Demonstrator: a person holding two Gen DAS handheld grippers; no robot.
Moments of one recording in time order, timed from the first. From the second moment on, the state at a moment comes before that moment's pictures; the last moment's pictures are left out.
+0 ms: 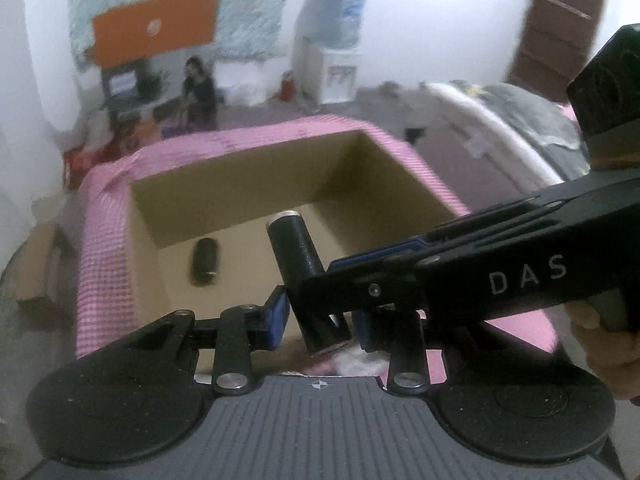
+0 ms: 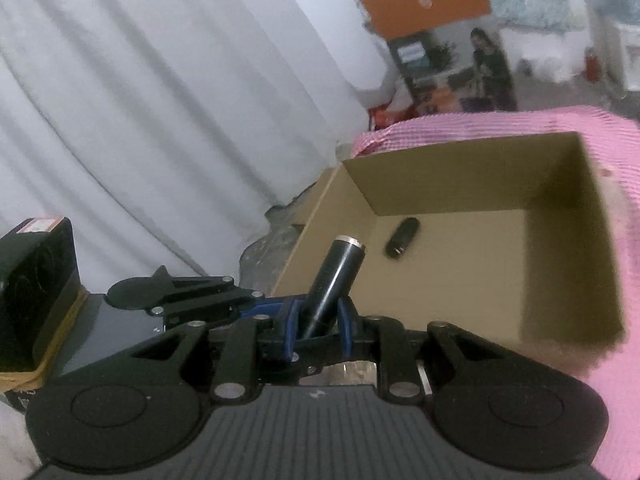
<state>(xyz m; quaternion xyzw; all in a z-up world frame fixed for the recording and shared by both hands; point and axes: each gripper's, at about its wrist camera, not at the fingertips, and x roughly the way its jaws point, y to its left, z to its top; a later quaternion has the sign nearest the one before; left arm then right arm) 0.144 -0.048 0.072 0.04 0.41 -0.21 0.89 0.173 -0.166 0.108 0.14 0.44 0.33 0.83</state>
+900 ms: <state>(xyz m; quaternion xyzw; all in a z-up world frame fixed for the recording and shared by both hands) 0.205 -0.013 0.034 0.08 0.46 -0.15 0.87 0.334 -0.125 -0.008 0.21 0.60 0.32 0.70</state>
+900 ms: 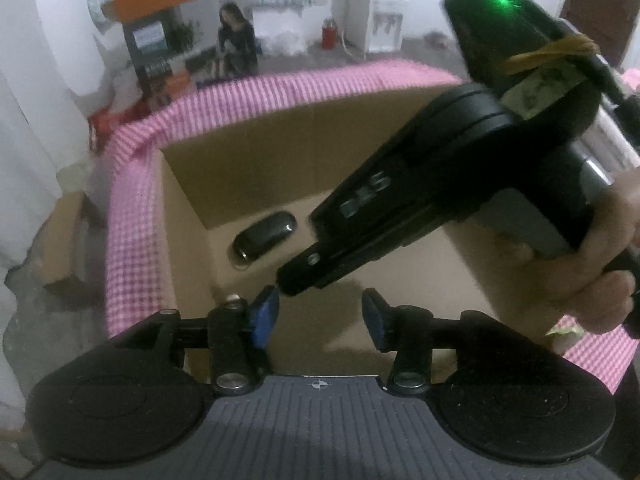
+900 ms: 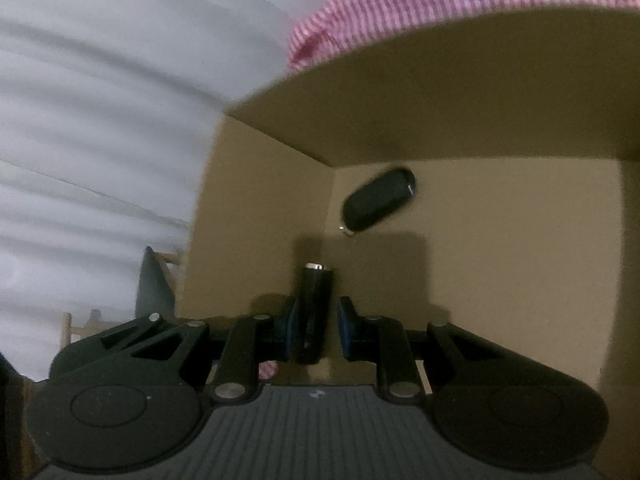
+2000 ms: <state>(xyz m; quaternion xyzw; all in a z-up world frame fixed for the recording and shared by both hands) 0.114 -0.153 -0.039 0.06 0.53 -0.36 0.77 0.111 -0.340 0.011 0.20 0.48 0.22 0.83</state>
